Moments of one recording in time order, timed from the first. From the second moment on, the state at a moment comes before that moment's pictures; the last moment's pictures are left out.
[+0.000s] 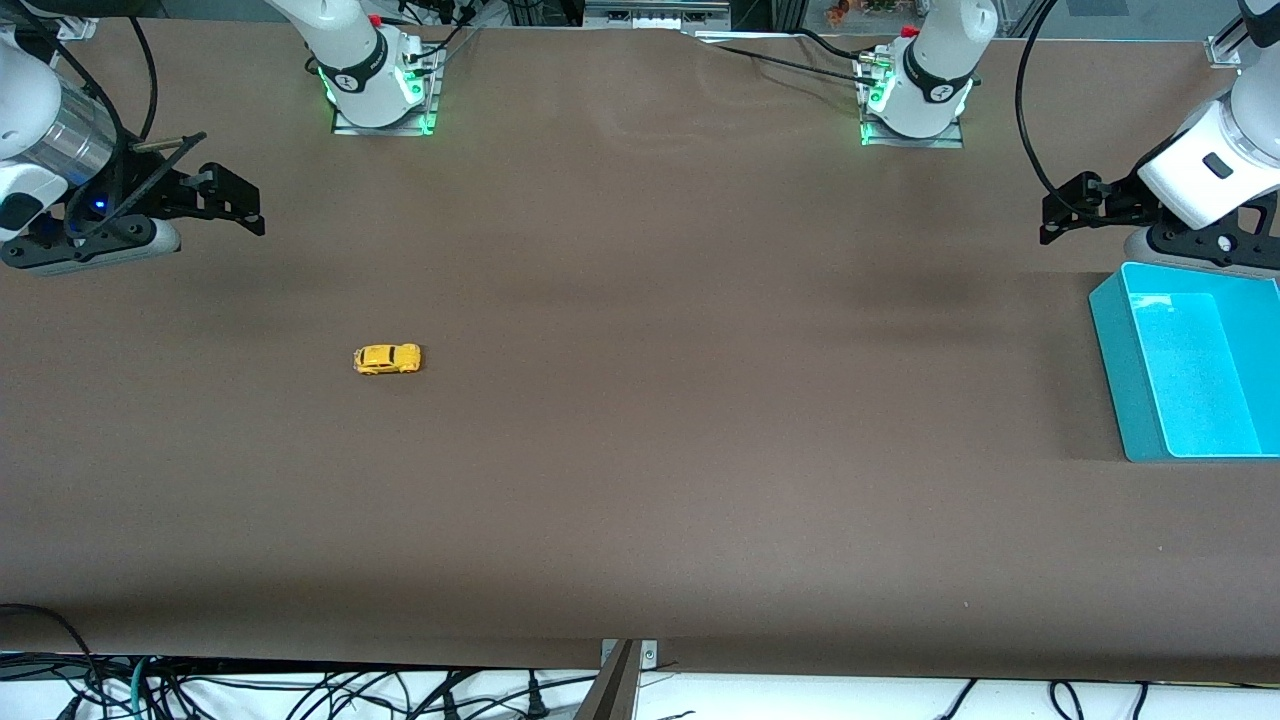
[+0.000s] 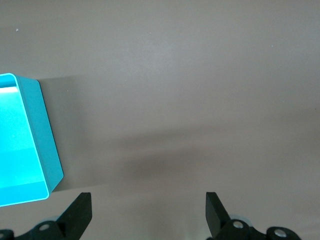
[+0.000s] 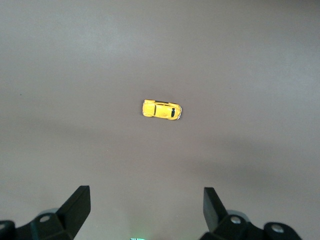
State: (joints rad) left arm -0.02 -0.03 -0.04 -1.67 -0.02 1.57 0.07; right arm 0.12 0.01 0.00 -1.62 0.05 1.56 -0.07
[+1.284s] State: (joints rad) left arm -0.02 -0.03 -0.04 -1.67 -0.02 1.57 0.07; right arm 0.12 0.01 0.01 -1.63 0.05 1.56 -0.07
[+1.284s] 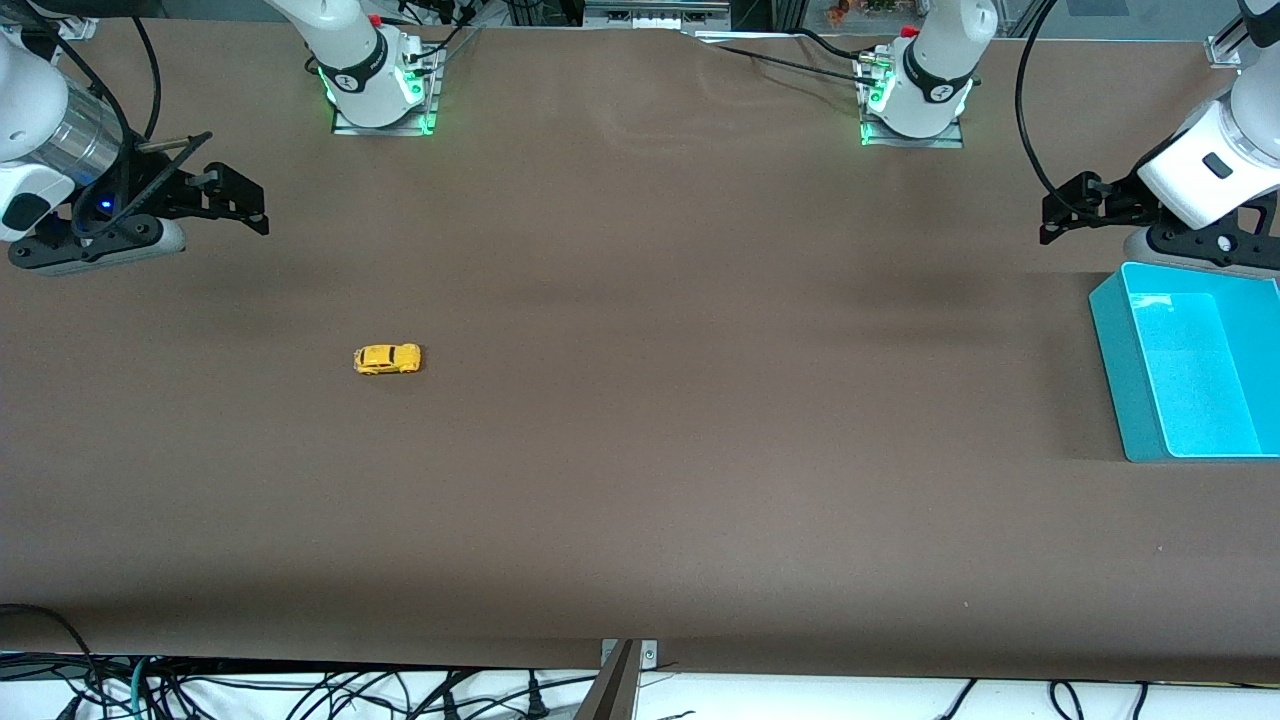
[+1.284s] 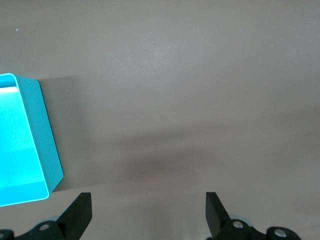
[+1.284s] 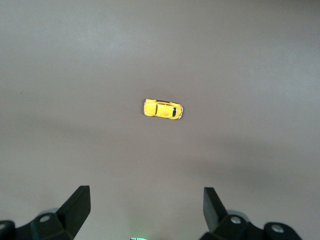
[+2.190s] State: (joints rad) left arm -0.02 -0.03 -0.04 -1.67 -0.02 1.57 0.07; right arm 0.12 0.02 0.12 -1.87 0.03 1.75 -0.08
